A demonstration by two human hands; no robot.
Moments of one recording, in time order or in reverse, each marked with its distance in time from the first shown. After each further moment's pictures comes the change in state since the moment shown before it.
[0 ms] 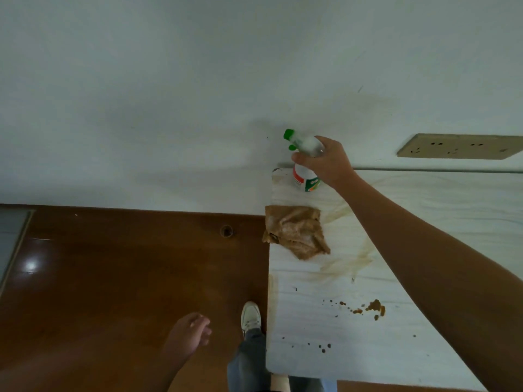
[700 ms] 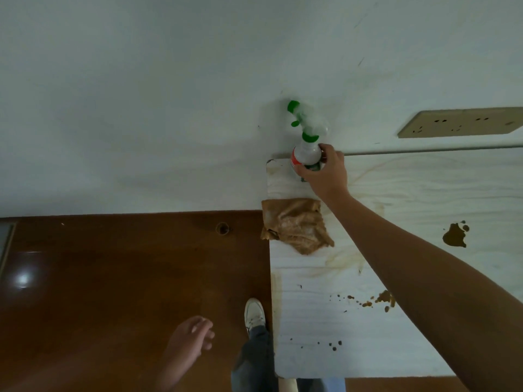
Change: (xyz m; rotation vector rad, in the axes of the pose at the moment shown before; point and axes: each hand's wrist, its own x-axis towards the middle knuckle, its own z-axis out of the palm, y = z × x) left_hand 0.010 0.006 -0.004 0.093 -0.041 0.001; right_hand -0.011 0.076 0.037 -0.149 0.289 0.081
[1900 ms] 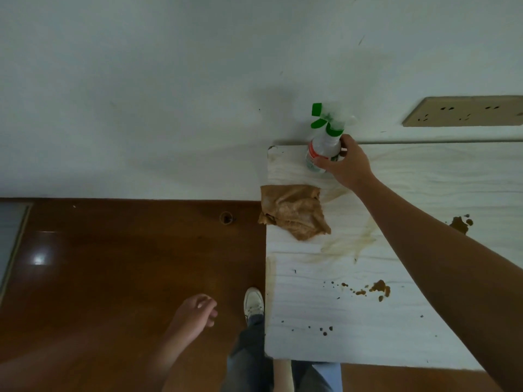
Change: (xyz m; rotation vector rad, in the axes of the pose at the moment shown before) left_hand 0.000 0.004 0.023 0.154 0.009 0.069; right_hand 0.012 0.034 -0.042 -0.005 -0.184 -0.023
